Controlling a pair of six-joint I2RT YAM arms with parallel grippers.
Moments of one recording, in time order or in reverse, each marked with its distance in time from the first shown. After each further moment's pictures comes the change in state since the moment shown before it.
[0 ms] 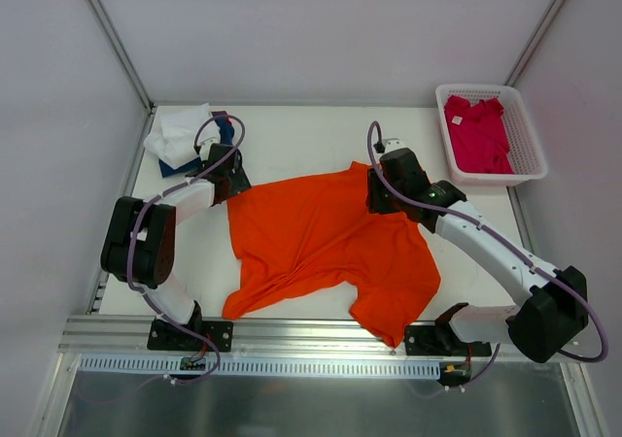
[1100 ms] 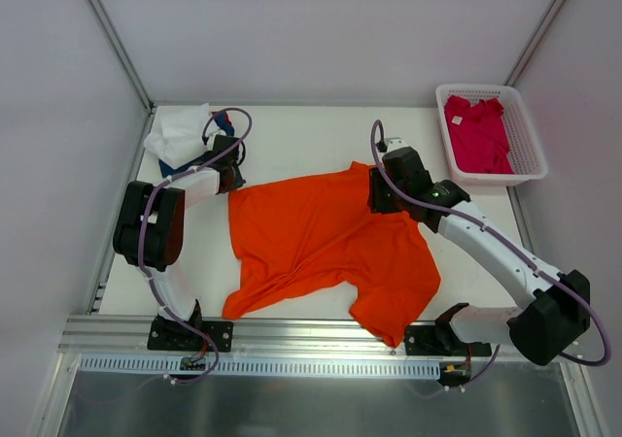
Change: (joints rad) left arm 0.014 0.157 0.140 0.000 0.031 0.103; right arm -0.005 -0.018 0.012 -0.028 -0.012 -0.003
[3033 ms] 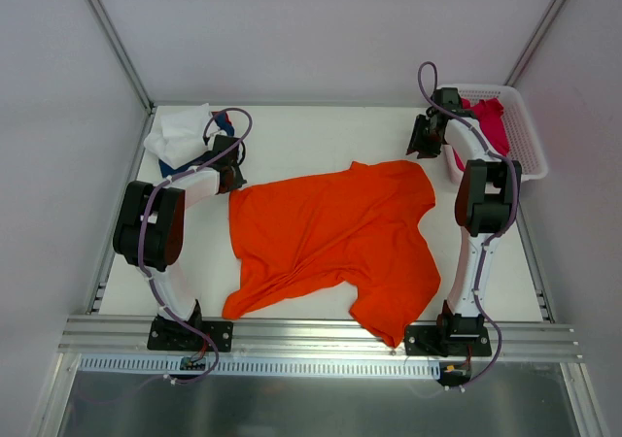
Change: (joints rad) left arm 0.000 0.000 0.000 -0.001 0.026 0.001; right arm -0.579 0.938 0.765 -0.055 -0.249 -0.070
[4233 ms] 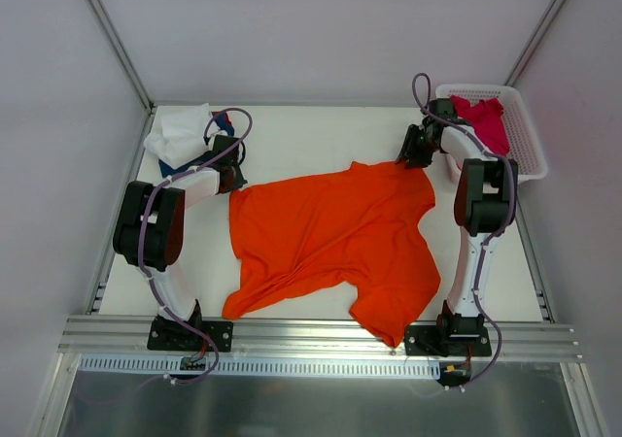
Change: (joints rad) left arm 0.000 0.000 0.000 0.000 0.017 0.001; right arm 0.005 0.006 -0.097 0.056 -0.152 0.036
